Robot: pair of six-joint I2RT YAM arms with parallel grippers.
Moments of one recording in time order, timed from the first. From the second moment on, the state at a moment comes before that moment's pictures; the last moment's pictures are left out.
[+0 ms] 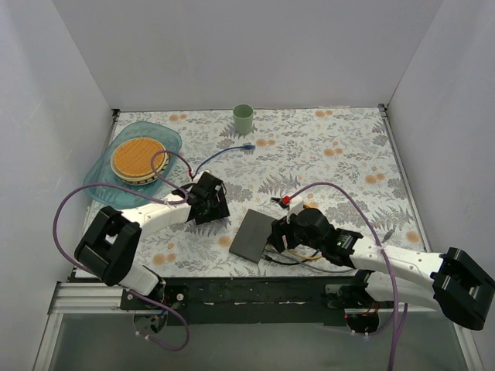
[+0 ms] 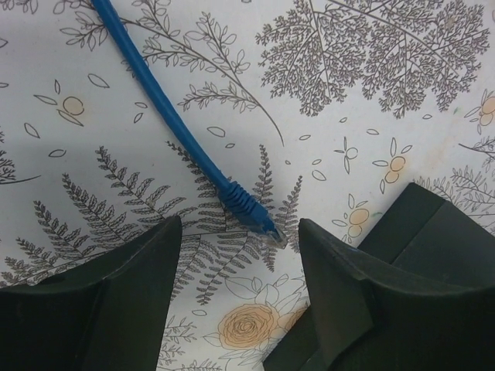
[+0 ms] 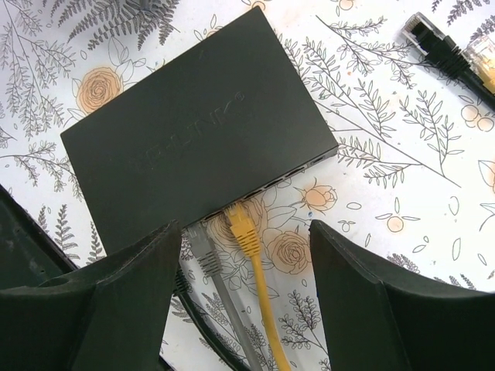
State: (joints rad) left arm -0.61 1.48 0.77 -0.35 -0.16 -0.80; right arm 0.97 1.03 0.38 0.07 0.06 0.34
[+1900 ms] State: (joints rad) left arm -0.53 1.57 0.44 0.79 0.88 -1.24; right arm 0.97 0.73 0.48 -0.01 -0.13 0.02
